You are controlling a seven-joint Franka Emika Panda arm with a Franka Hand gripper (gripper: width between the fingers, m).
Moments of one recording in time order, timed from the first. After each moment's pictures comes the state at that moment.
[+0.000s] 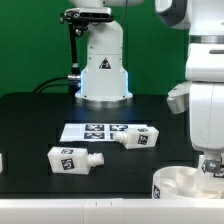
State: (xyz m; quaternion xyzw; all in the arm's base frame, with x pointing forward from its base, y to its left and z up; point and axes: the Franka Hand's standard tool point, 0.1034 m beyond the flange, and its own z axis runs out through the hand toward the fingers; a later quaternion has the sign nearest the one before) arm 0.636 0.119 0.074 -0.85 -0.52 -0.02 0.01
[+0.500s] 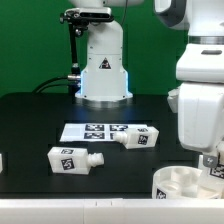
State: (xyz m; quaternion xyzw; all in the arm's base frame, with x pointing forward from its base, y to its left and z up) arm 0.638 0.116 0.074 -0.92 -0.40 -0.03 0.02
